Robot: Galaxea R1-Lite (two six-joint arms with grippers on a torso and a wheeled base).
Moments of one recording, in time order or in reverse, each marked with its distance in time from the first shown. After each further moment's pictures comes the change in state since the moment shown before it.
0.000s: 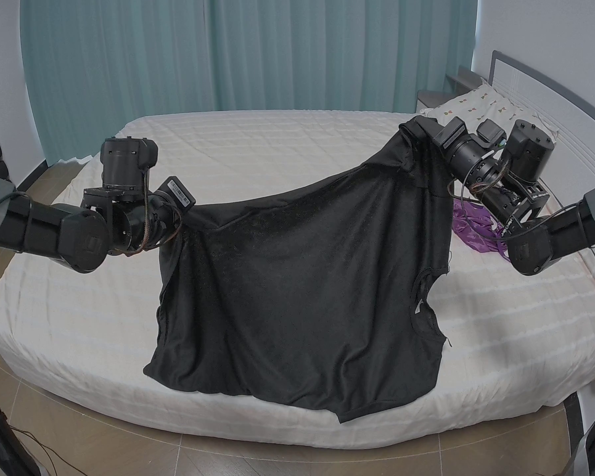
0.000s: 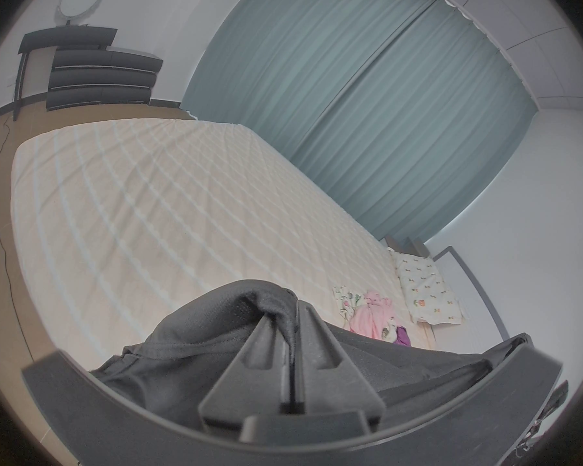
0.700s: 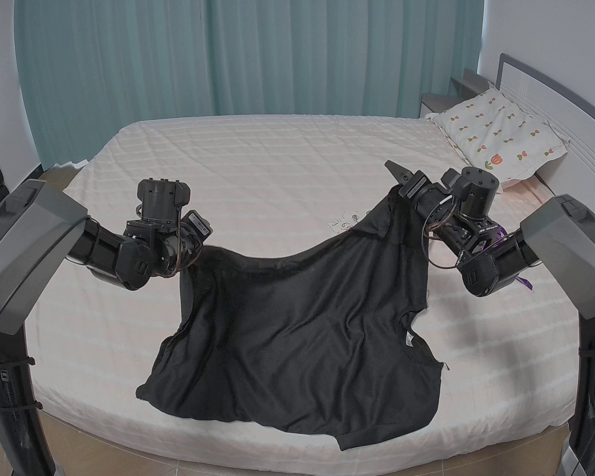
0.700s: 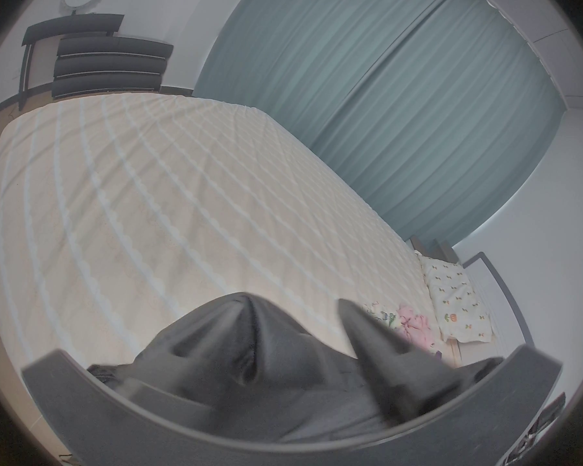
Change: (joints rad) left arm 0.024 0.270 -0.087 -0.105 0.025 -0.045; right arm -0.001 0.298 -0.142 0.008 -0.107 -0.063
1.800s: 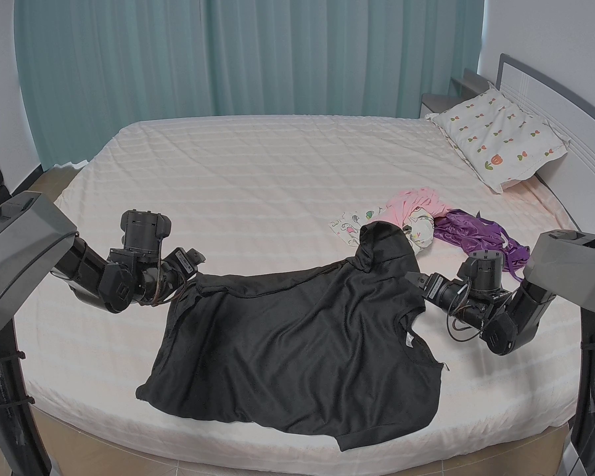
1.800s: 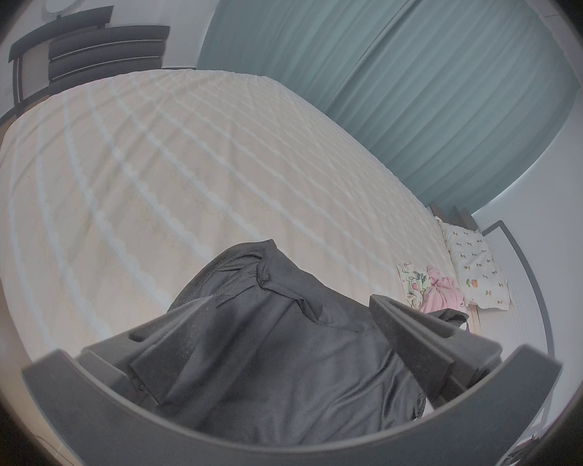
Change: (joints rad) left arm 0.066 -0.024 0.203 -0.013 -0.128 0.067; right arm -0.088 0.029 0.483 0.027 0.008 -0.095
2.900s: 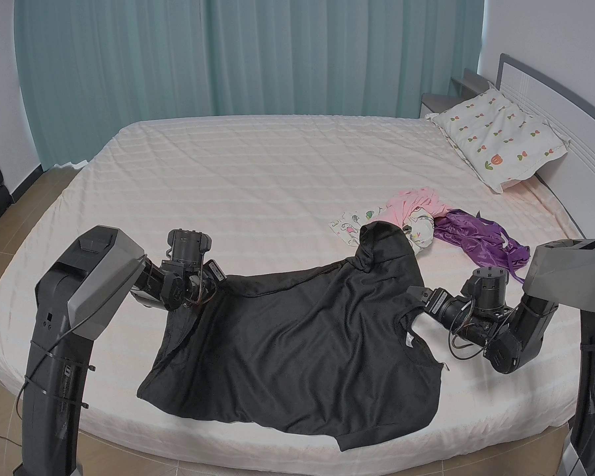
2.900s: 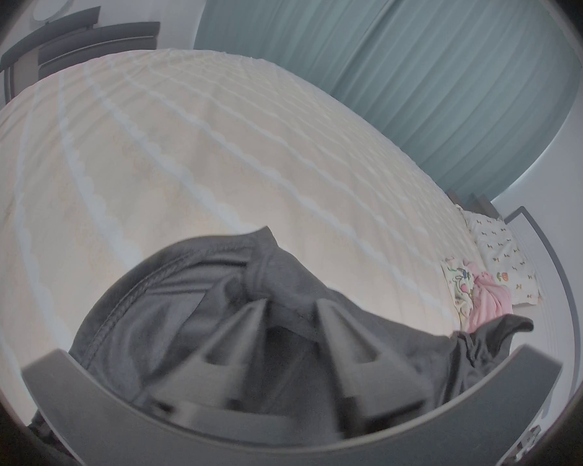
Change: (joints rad) left arm -0.011 0.441 -0.509 0.103 0.038 0.026; right arm 0.018 -0.006 0.161 -0.130 0.008 0.113
